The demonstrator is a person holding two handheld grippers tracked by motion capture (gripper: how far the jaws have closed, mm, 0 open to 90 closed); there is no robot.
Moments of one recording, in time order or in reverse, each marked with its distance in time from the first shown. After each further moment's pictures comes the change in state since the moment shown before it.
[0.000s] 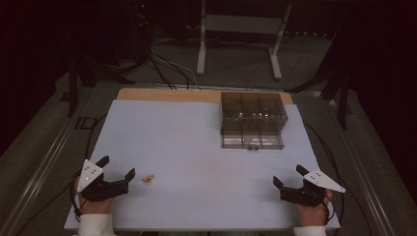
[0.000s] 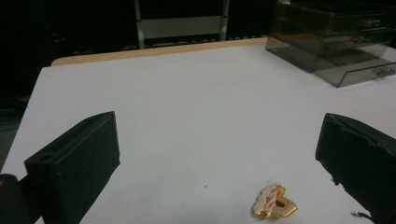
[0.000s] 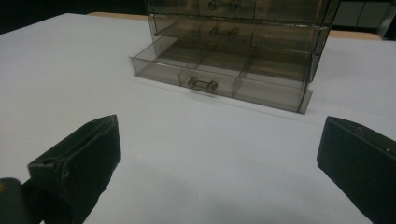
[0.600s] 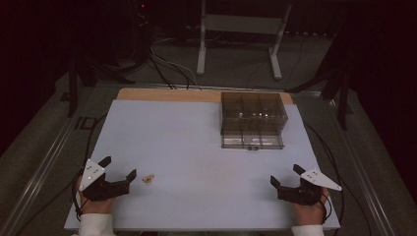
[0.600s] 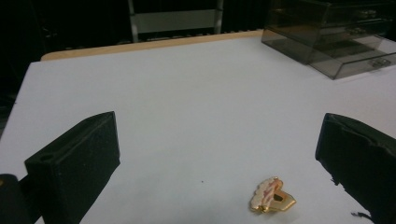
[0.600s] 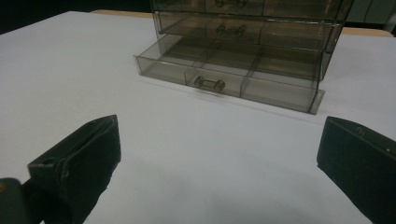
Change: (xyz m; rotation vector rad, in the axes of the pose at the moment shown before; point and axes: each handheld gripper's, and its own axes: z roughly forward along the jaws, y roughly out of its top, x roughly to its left) left arm 0.000 -0.002 0.004 0.026 -0.027 0.010; right arm 0.005 0.002 0.006 0.011 0.012 0.001
